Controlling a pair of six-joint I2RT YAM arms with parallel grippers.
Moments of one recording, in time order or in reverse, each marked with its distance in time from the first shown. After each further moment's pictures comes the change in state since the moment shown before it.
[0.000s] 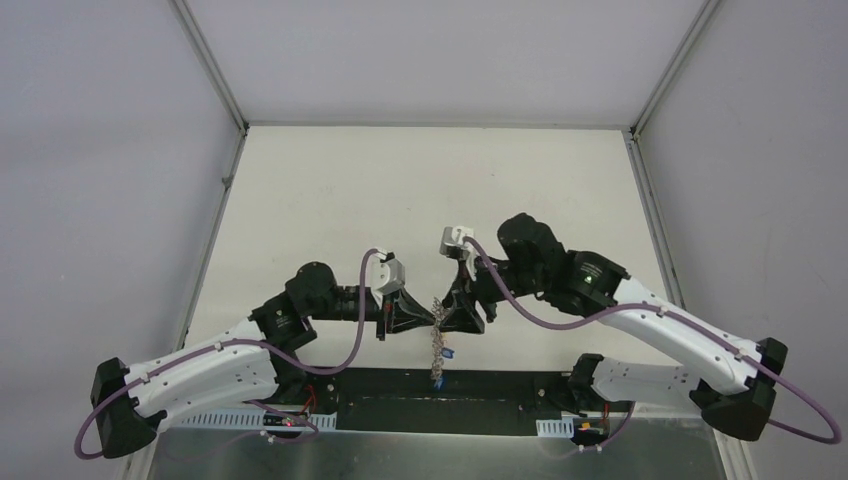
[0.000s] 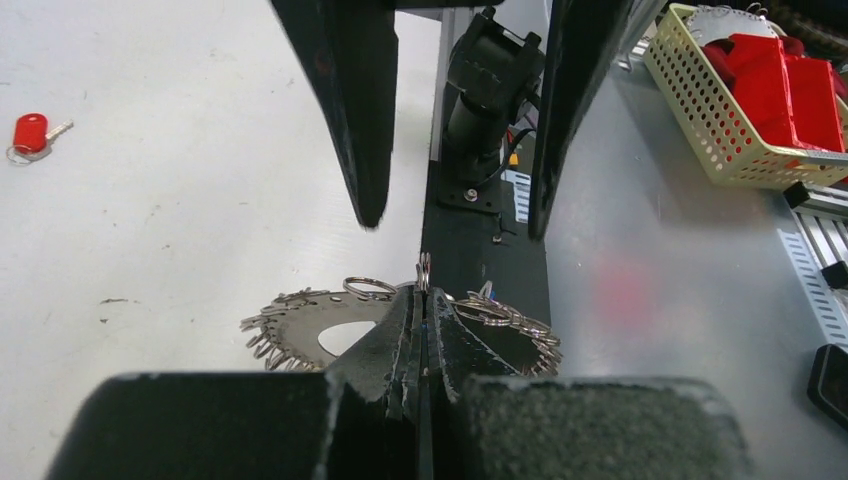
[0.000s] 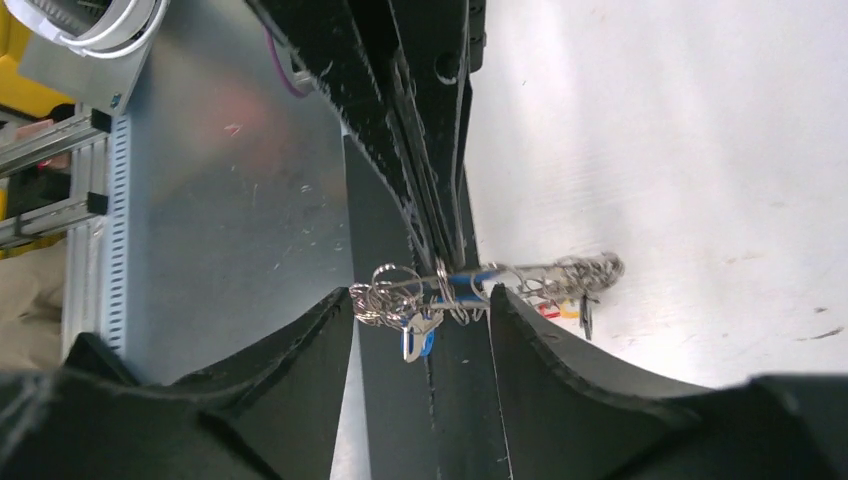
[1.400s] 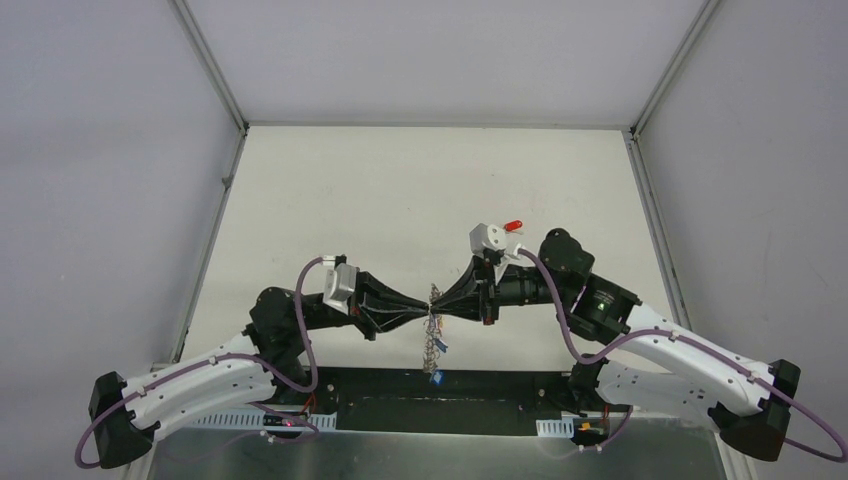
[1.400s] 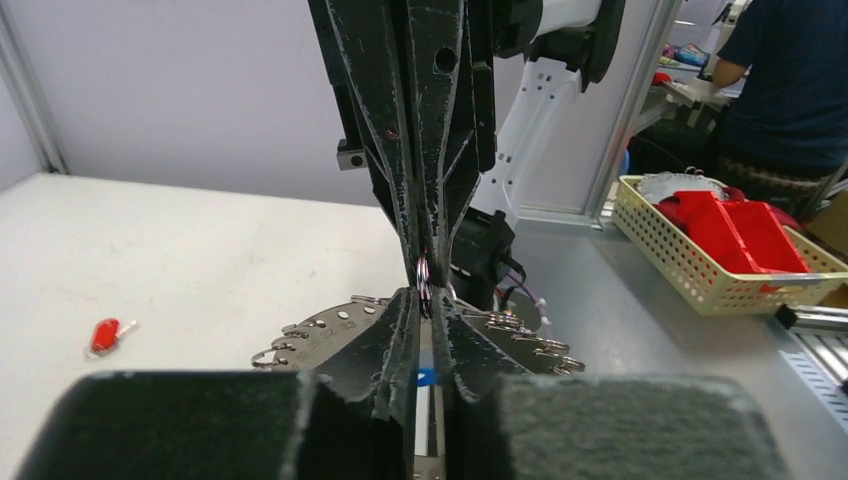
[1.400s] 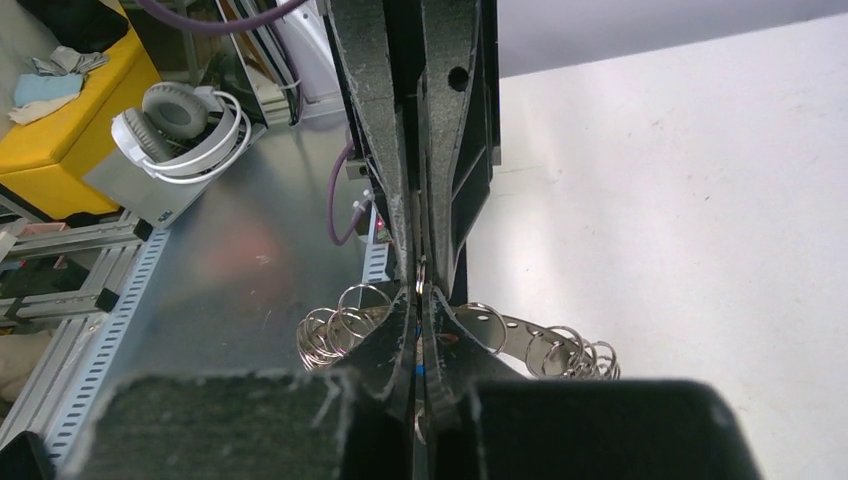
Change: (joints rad) left arm 0.000 -0.161 -0.173 0.503 -0.067 -0.107; right arm 0.001 -0.226 -0.280 0.625 -0.046 0.141
